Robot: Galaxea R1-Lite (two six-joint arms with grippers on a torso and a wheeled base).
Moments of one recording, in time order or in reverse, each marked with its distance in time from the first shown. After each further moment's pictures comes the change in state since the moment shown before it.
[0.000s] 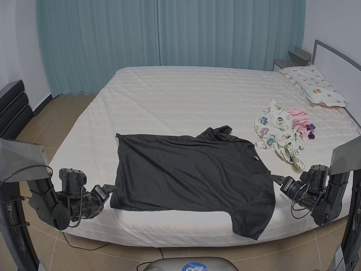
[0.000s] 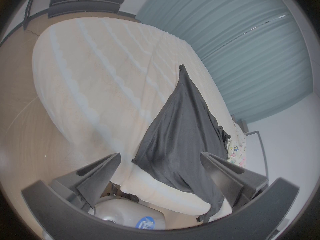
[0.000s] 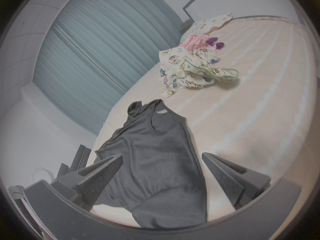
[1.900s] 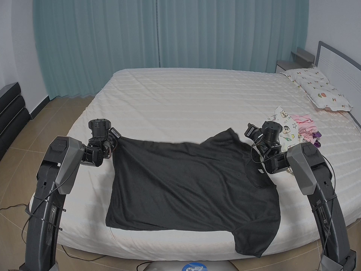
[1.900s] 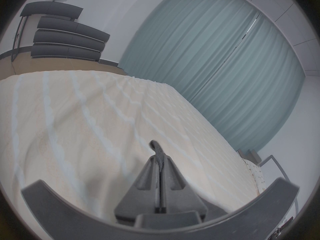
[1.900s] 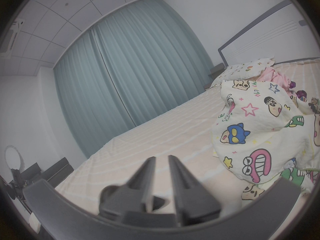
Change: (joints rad) left arm 0.086 0.606 -1.604 0.662 0.244 0.163; right arm 0.099 0.584 -1.699 0.662 -0.282 -0.236
